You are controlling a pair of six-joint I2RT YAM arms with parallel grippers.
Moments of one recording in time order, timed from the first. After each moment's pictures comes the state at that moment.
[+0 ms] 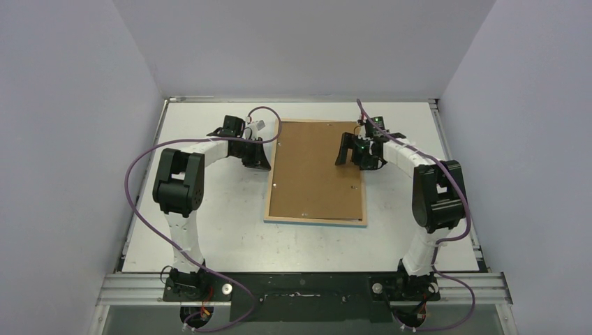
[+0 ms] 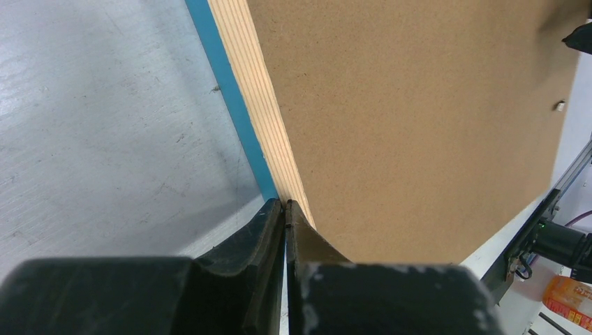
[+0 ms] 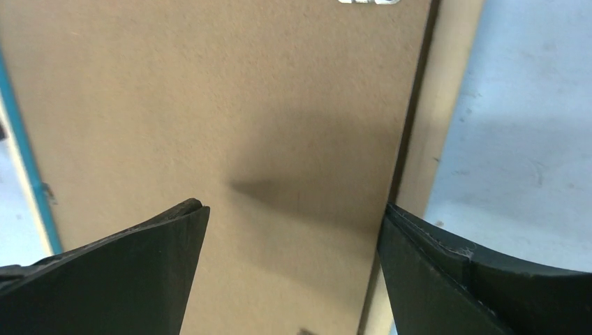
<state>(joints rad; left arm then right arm) -0.22 2.06 1.37 -0.35 0.61 -0.20 0.21 1.84 1.26 -0.42 -0.26 0.35</state>
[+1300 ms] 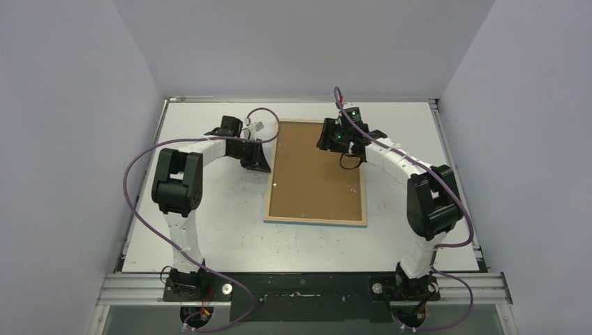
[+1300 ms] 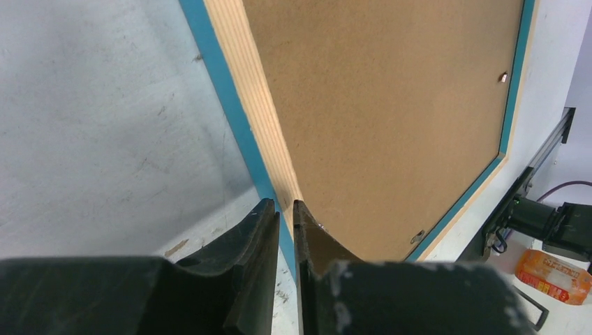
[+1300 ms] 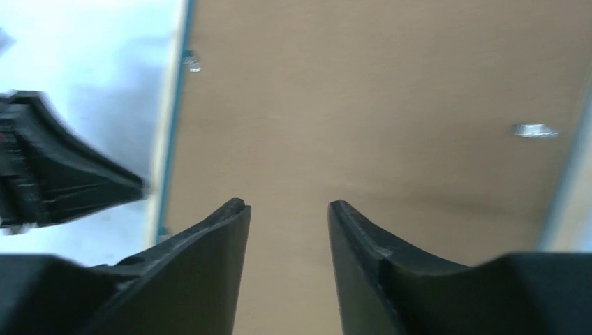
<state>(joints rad) -0.21 2.06 1.39 -0.42 0.68 -0.18 0.38 1.80 1.34 -0.26 -0.08 0.43</state>
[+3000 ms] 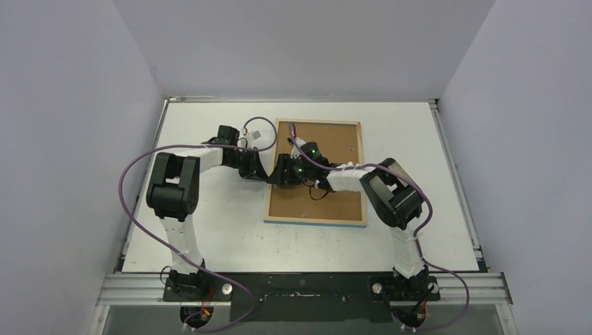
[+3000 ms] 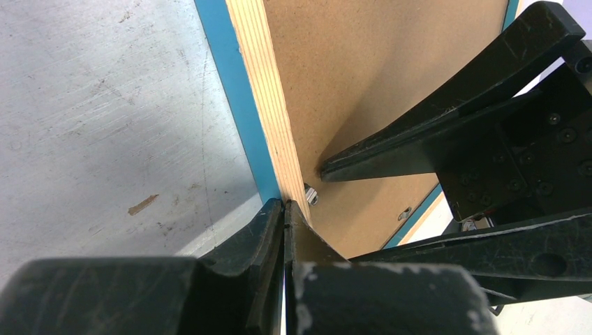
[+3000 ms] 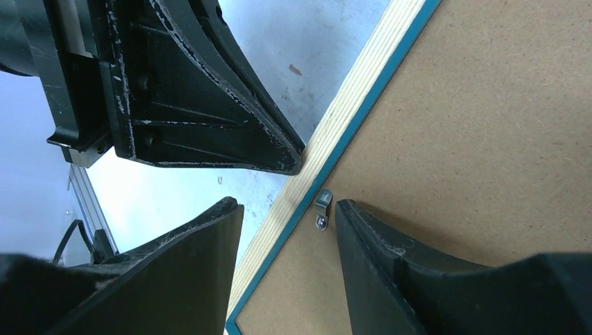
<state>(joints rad) -0.19 1.99 1.22 -0.35 0.74 -0.23 0.68 2.05 1.18 0.31 -0.42 0.64</state>
